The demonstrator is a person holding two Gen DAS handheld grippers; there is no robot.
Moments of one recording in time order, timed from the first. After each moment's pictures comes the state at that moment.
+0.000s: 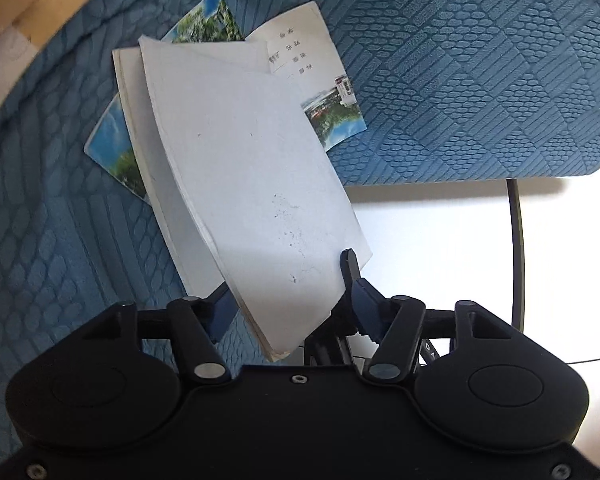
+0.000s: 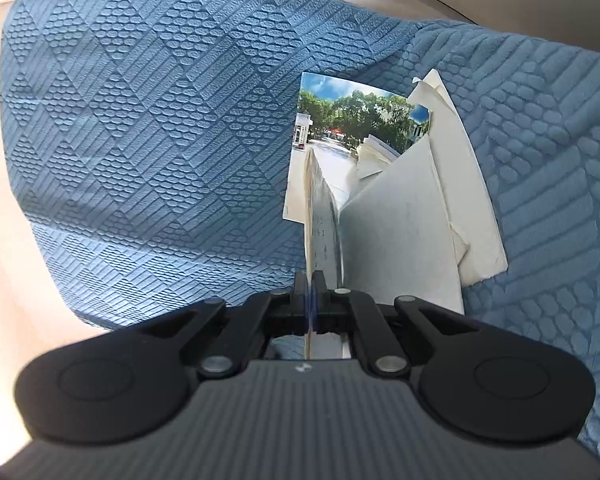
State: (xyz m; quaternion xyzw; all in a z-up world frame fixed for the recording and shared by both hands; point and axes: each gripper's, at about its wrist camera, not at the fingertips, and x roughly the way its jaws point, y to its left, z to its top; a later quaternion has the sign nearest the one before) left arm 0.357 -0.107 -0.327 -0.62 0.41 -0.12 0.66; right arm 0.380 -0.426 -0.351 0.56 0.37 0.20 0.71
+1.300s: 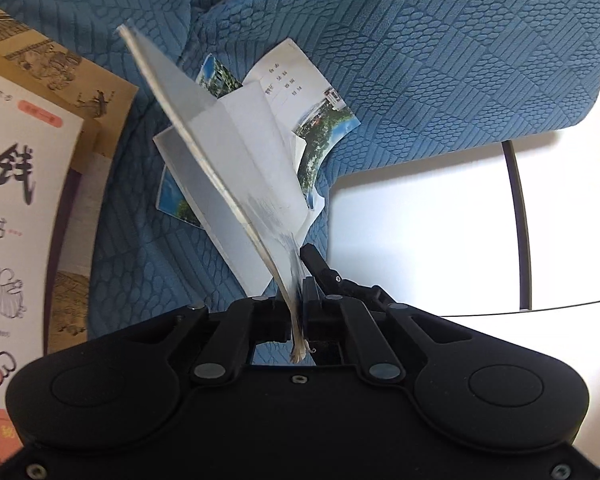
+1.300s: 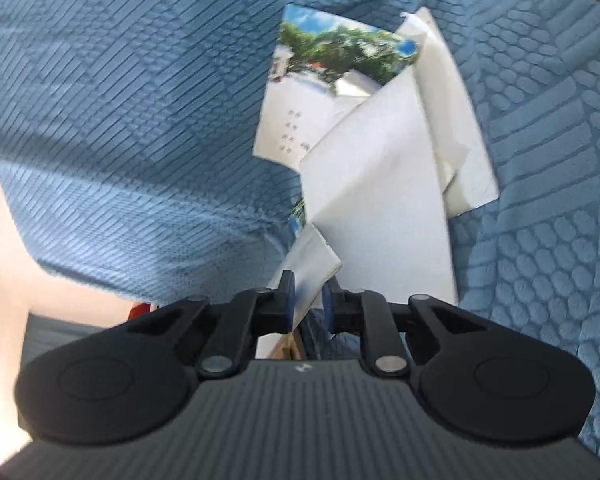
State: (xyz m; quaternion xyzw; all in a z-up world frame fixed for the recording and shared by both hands) left arm 0.322 -0.034 -0.262 -0.53 0.45 -0.14 0.71; right arm 0.363 -0.391 -0.348 0.50 0.44 0.21 0.72
